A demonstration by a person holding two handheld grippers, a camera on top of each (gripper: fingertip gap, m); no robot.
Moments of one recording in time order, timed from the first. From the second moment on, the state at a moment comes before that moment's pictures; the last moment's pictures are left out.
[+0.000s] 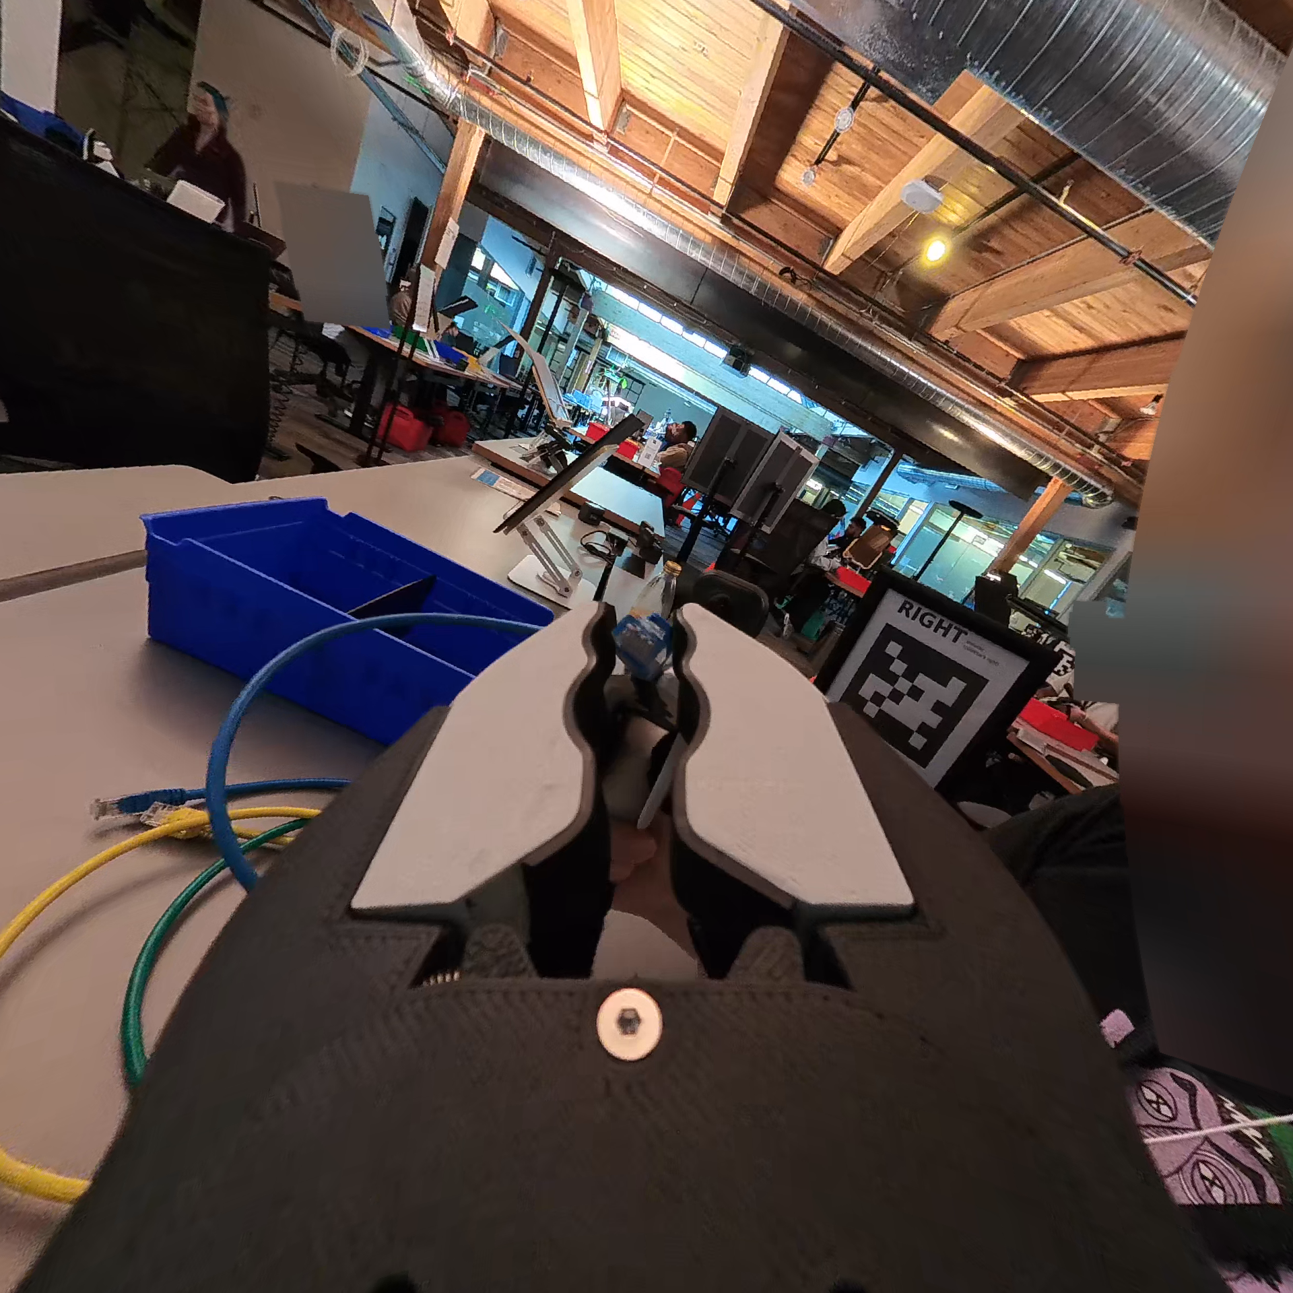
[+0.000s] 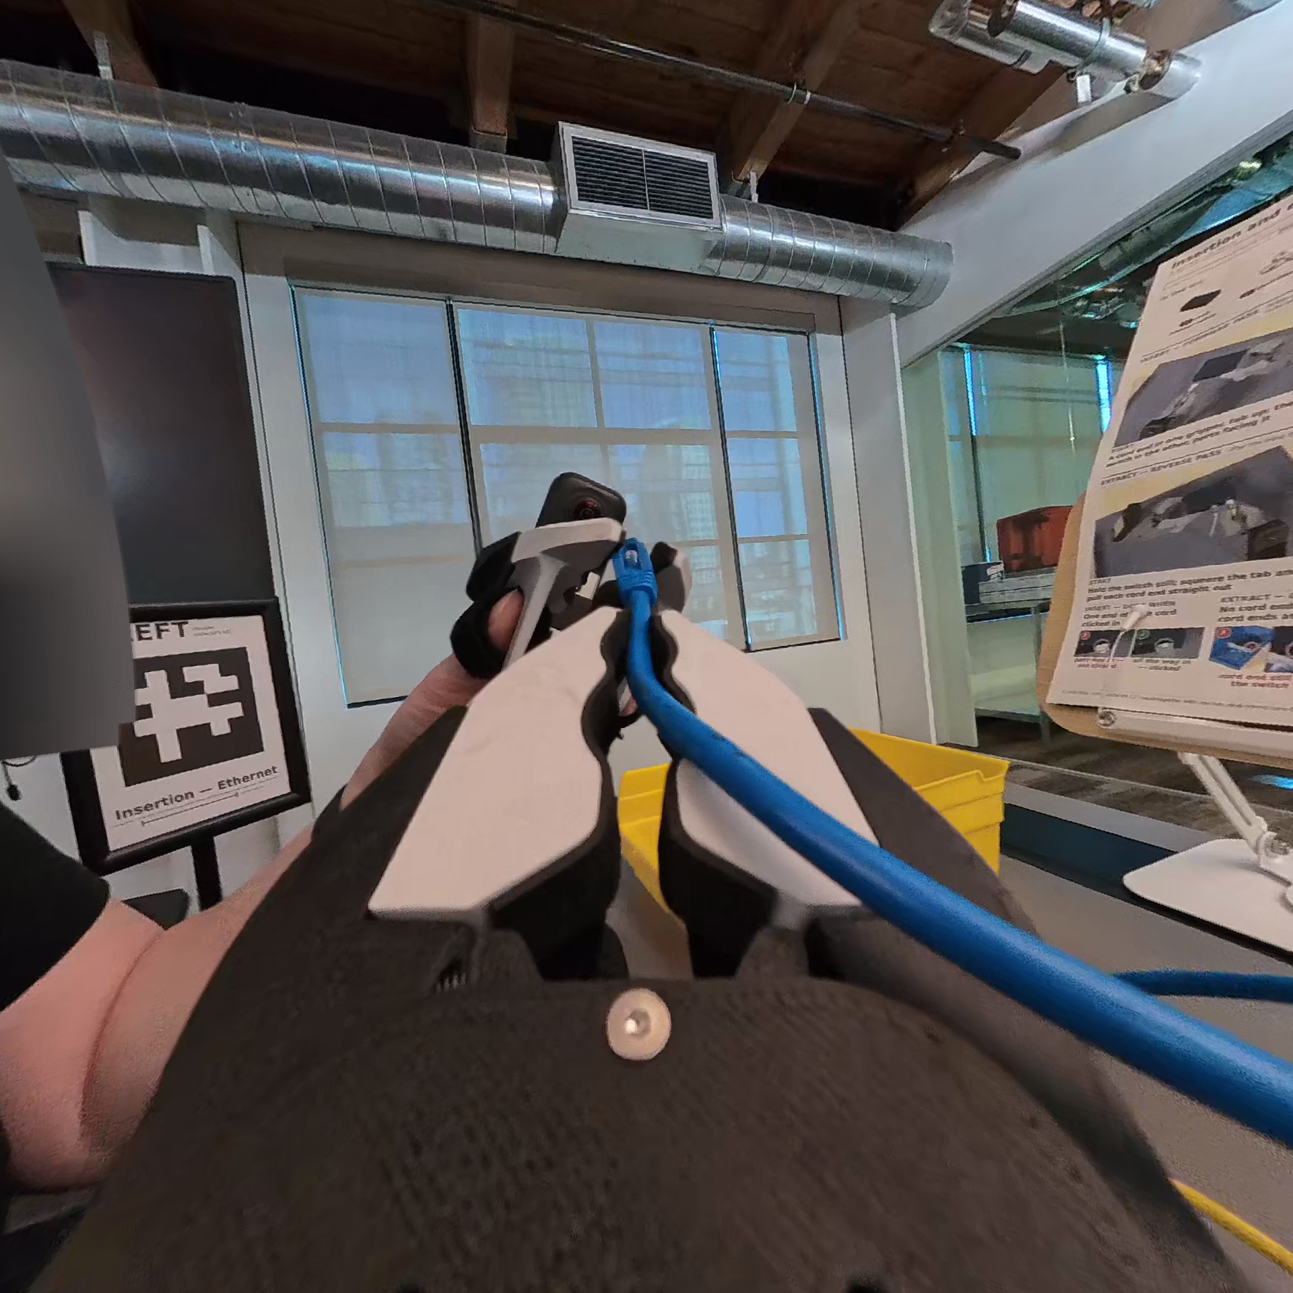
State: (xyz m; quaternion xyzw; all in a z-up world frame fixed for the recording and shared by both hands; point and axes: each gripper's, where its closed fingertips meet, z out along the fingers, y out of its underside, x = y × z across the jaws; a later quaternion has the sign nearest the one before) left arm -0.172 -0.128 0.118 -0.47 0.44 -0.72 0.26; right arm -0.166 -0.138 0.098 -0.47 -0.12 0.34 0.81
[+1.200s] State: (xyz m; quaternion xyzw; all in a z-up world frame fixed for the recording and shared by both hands) left arm -0.249 -0.060 -0.162 -0.77 0.54 -0.18 0.27; right arm -0.140 -0.165 0.050 -0.55 -0.17 0.17 0.80
